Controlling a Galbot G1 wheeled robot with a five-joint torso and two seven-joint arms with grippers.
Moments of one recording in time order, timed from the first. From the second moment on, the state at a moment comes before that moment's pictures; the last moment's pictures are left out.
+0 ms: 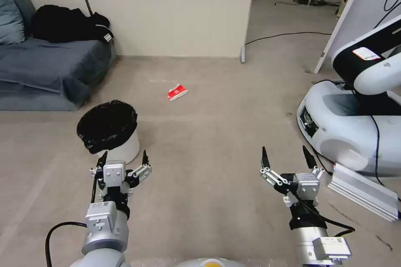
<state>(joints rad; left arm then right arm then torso) 1.83 -1.53 -0.45 -2.50 0.13 0.36 -0.24 -1.91 1.61 0.46 2.37 -0.15 0.17 0.03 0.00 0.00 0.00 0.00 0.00</state>
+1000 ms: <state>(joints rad) 1.83 -1.53 -0.46 -2.50 0.12 0.36 -0.25 -1.91 1.61 0.47 2.36 -0.16 0.23 0.00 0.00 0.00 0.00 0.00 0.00</state>
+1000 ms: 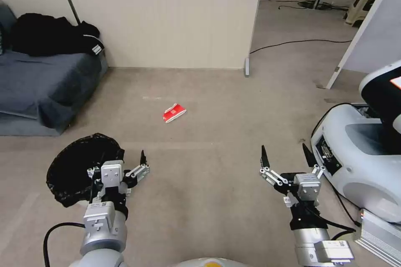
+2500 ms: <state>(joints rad) 1.46 -1.38 -0.97 -2.16 -0.35 0.62 -0.39 -1.89 1.61 0.48 2.31 -0.21 0.26 0.01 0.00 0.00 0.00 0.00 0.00</state>
